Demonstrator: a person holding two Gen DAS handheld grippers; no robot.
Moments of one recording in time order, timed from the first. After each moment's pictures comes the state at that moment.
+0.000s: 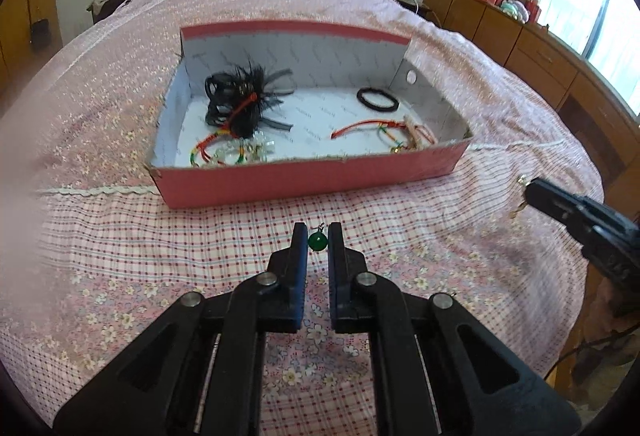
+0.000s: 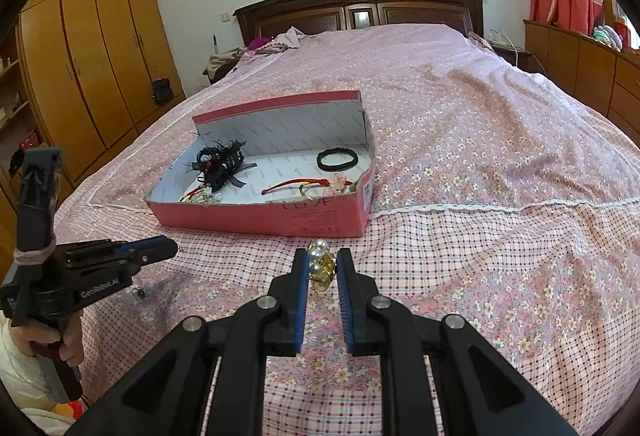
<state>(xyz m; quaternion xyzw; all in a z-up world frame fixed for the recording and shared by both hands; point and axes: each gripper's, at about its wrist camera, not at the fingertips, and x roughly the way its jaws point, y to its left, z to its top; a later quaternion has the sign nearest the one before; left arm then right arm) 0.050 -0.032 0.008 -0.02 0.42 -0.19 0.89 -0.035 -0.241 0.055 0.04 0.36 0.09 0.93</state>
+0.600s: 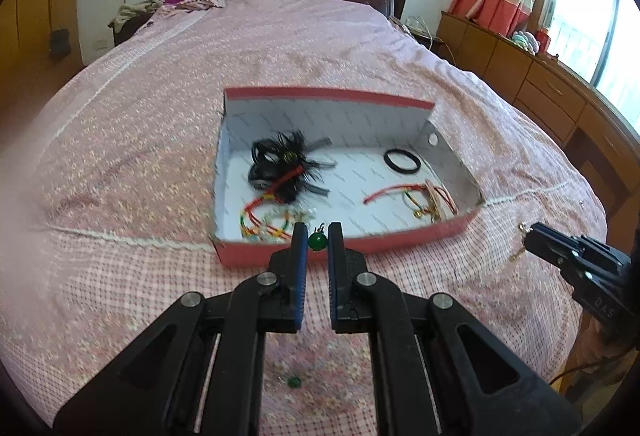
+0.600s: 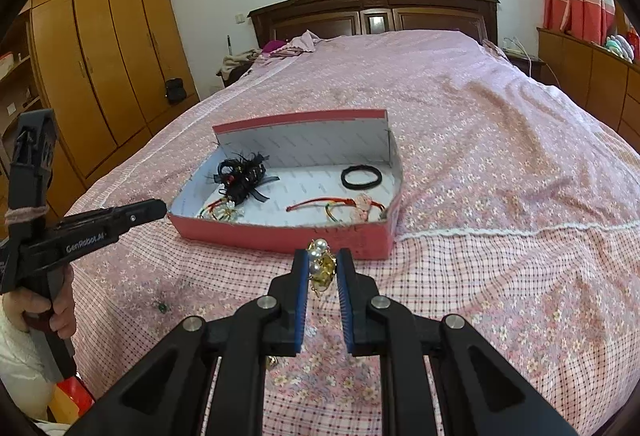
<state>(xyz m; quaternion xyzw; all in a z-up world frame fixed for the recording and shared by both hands) 0.070 -0.004 0.047 -0.03 0.38 -0.16 0.91 -0.024 -0.223 0.075 0.03 0.35 0.11 0.93</state>
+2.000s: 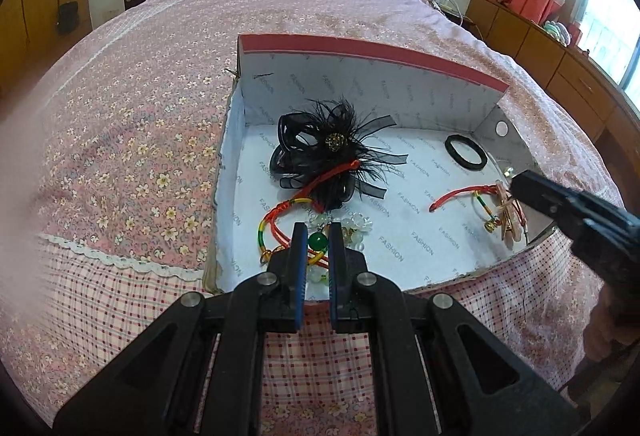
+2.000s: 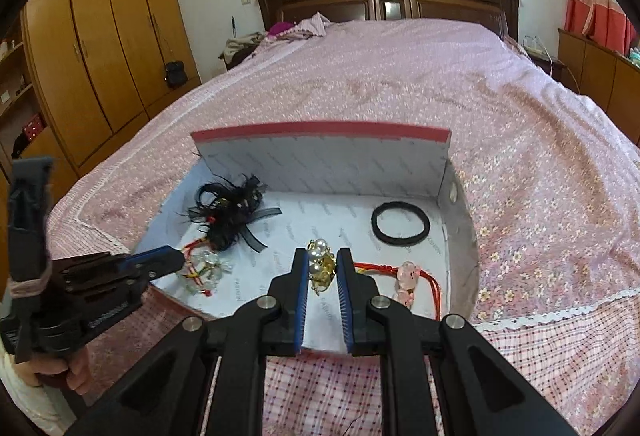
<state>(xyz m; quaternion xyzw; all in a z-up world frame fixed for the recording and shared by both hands) 0.133 -0.001 -0.002 -0.04 0.43 -0.13 0.89 0.094 -0.184 0.042 0.02 0.39 0.11 0.92</state>
